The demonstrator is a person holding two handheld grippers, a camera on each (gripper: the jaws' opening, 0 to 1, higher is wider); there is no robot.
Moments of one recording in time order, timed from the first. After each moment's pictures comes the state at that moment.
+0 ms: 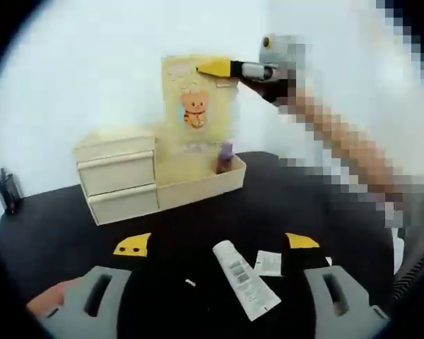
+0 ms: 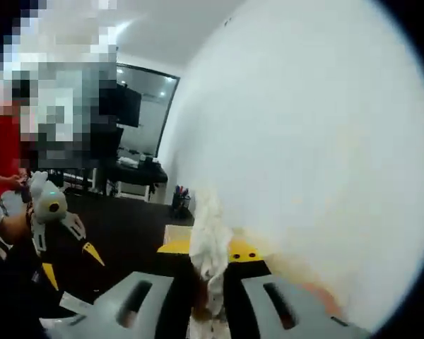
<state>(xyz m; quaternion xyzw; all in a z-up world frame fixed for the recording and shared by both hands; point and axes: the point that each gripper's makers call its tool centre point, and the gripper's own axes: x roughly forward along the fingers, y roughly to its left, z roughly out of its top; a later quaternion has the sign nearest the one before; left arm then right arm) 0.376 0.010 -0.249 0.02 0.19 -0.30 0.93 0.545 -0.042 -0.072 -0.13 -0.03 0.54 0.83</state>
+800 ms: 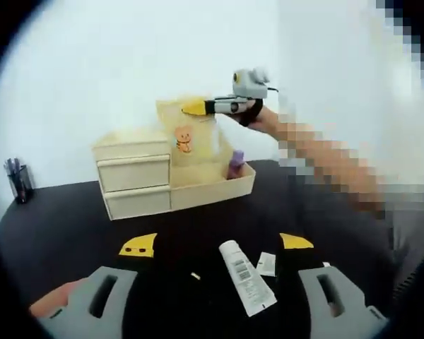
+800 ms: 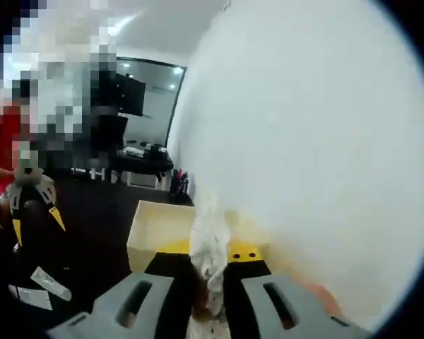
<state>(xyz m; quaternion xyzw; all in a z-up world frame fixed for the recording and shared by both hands) 0.373 0.025 -0.241 0.01 0.18 -0.26 0.95 0.622 -0.025 -0.127 -0.12 0.00 0.57 0.81</state>
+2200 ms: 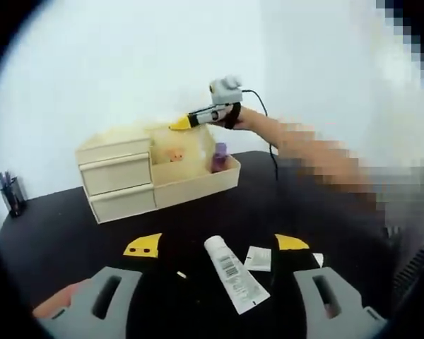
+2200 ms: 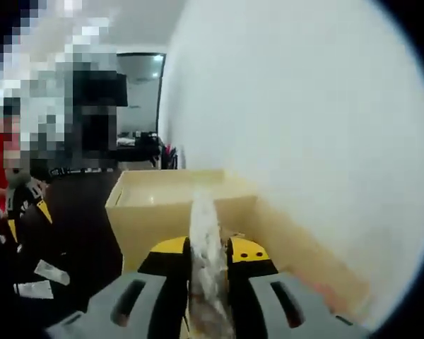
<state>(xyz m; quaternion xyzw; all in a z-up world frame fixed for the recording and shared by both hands) 0.361 0.004 -0.246 0.04 0.18 -0.30 0.94 0.660 -0.056 -0.173 -0.14 0.10 0.55 0.82</state>
